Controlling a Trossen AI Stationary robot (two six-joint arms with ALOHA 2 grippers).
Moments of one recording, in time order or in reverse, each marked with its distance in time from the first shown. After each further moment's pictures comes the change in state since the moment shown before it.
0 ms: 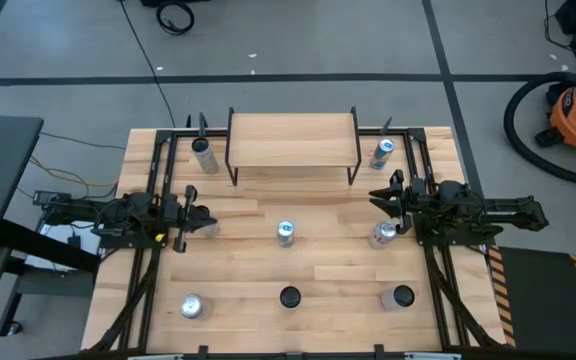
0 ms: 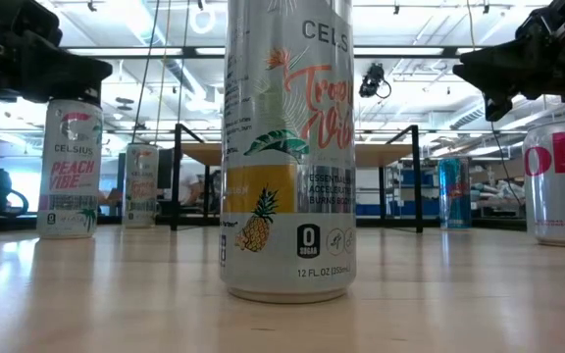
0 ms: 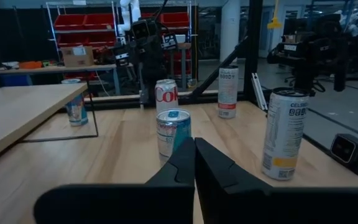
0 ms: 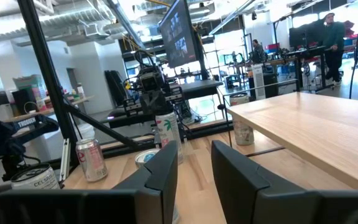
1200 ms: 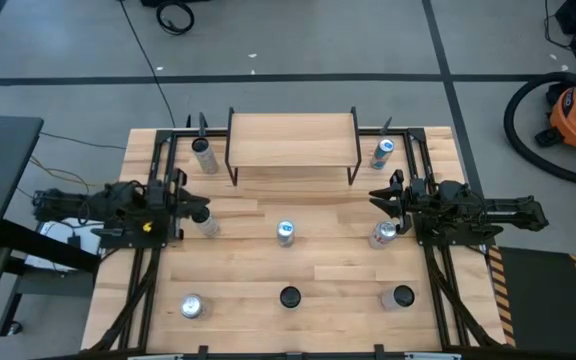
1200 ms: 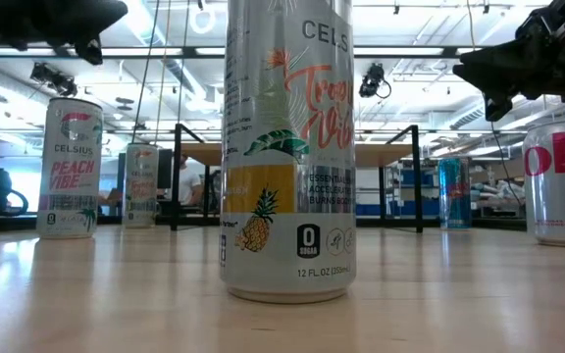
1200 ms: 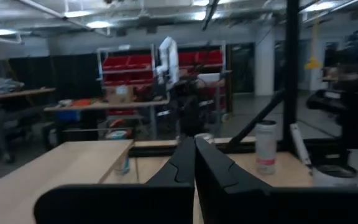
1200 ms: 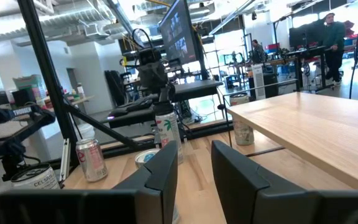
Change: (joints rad) left arm 0.001 0.177 0.212 0.132 -0.155 0.052; right arm 0.000 0.000 0.000 0.000 0.000 0.000
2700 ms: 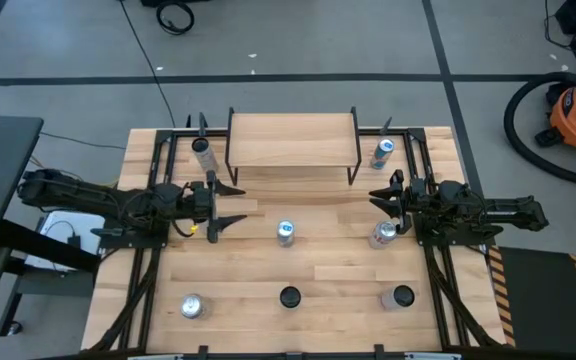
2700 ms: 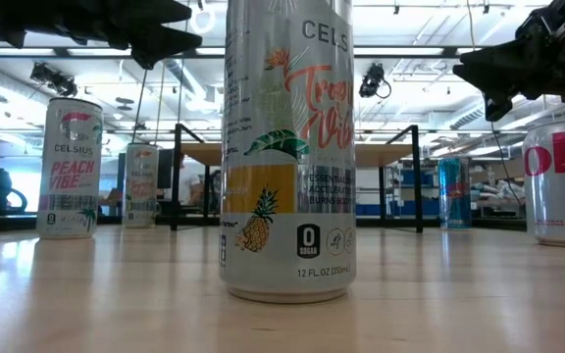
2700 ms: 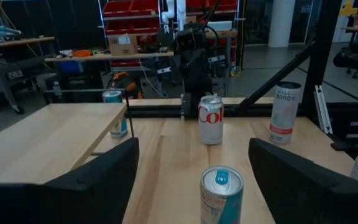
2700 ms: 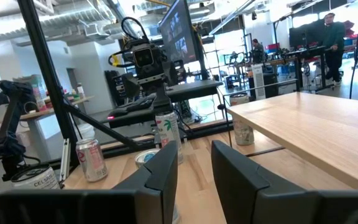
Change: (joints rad) left arm -0.001 0.636 0.169 0.252 -0.048 -0.048; right arm 0.000 0.000 0.000 0.000 0.000 0.000
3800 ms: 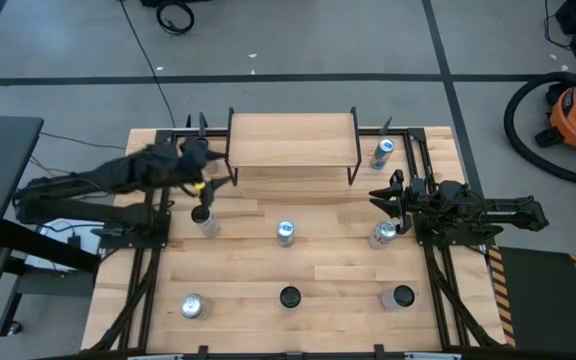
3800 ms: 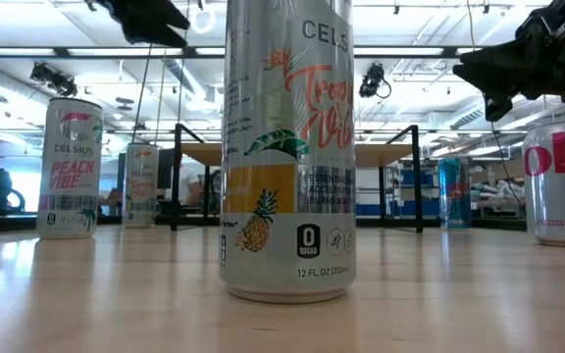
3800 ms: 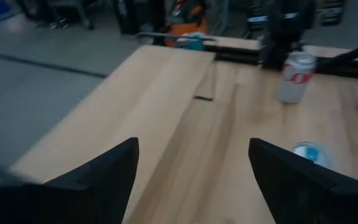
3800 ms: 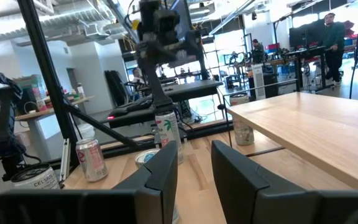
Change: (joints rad) left arm 0.309 -0.002 0.530 -0.908 0.000 -0.050; right arm 0.000 0.000 0.000 0.000 0.000 0.000
